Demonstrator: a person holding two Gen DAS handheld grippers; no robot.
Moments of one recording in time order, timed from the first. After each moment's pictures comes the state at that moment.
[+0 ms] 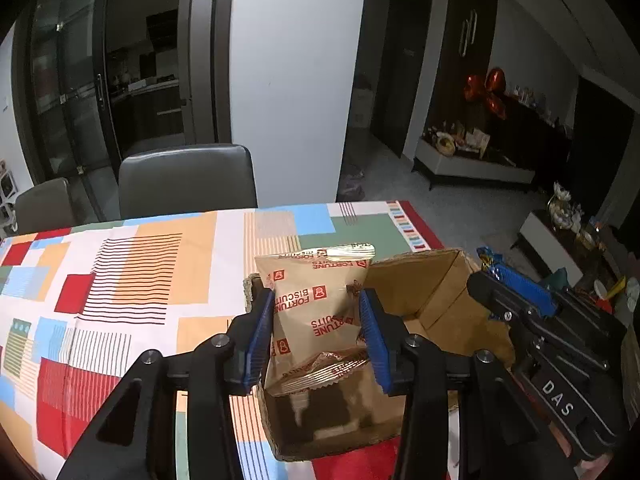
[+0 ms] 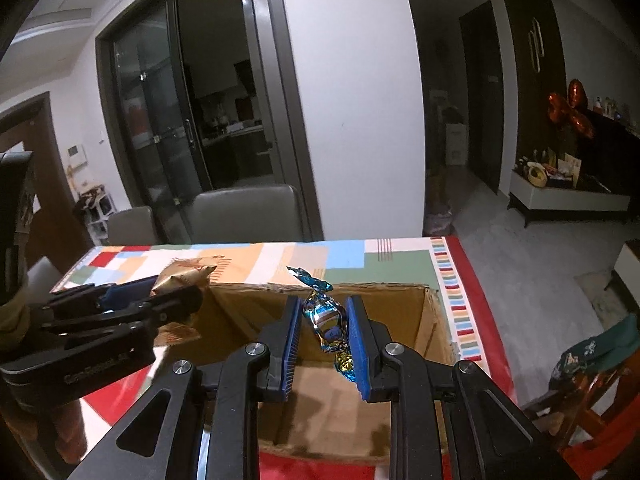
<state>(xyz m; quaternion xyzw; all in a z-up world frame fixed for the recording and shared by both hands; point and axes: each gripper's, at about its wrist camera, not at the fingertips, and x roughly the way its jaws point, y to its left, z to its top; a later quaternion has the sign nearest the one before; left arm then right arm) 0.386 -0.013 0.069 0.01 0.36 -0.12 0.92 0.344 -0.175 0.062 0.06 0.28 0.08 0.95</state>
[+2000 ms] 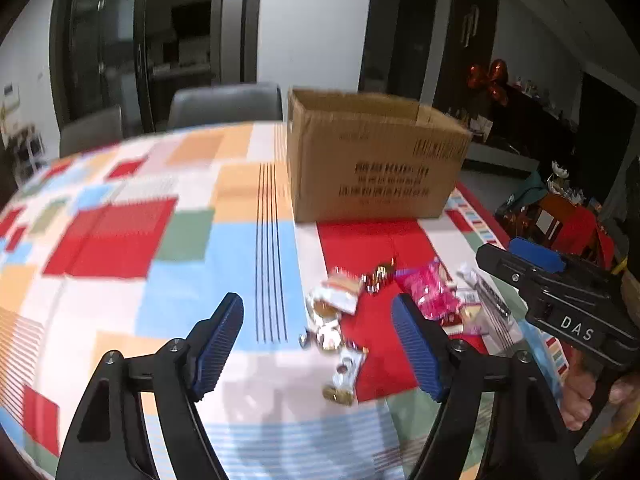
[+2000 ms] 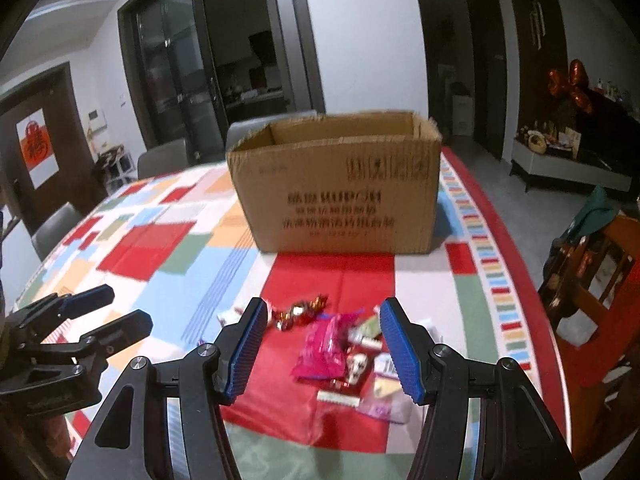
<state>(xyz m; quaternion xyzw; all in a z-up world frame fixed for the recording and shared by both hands) 0.118 0.029 -0.039 -0.01 0.37 -0.09 0.92 0.124 -0.155 -0.033 0.04 0.33 0.10 0.94</state>
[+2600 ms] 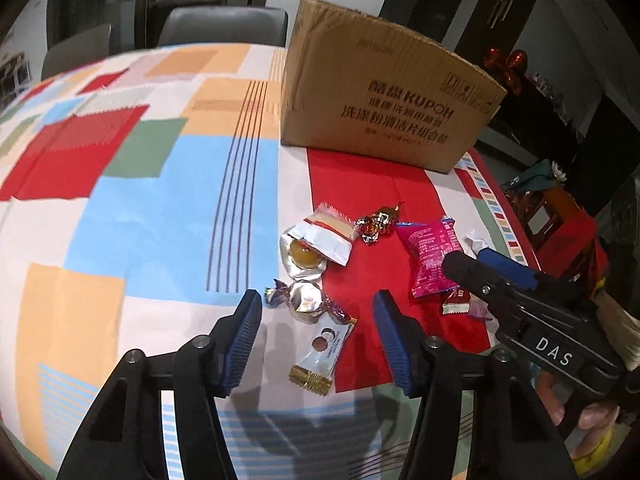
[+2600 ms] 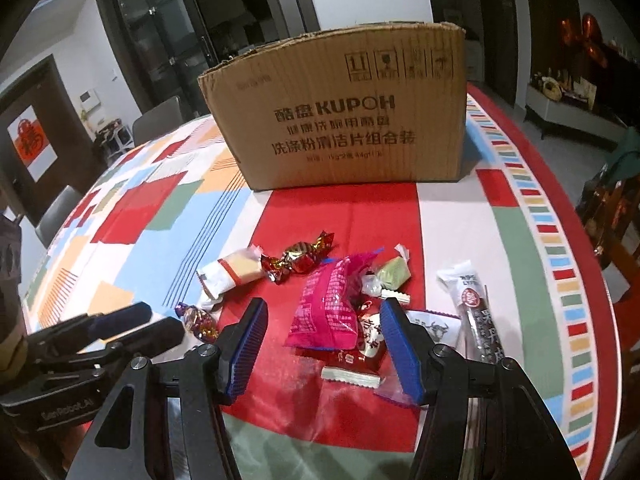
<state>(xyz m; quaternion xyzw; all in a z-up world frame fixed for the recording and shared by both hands) 0.152 0.023 -0.097 -0.08 0.47 -0.11 0.87 0.159 -0.147 -0.088 0.07 0.42 0.12 0.90</state>
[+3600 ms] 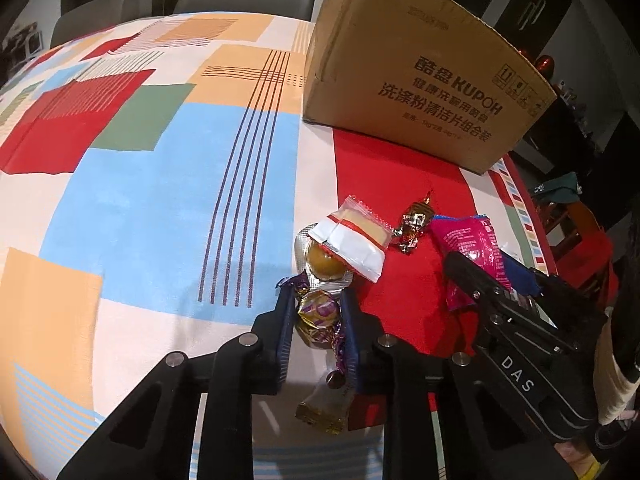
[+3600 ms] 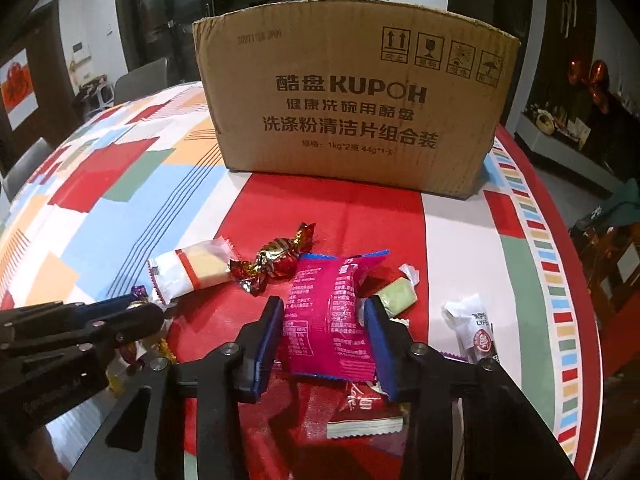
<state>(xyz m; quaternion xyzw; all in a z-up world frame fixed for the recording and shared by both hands) 0.181 0.026 -0.121 -0.11 0.50 -0.08 0.85 0.184 -0.118 -0.106 -0.03 0.42 0.08 0.90</state>
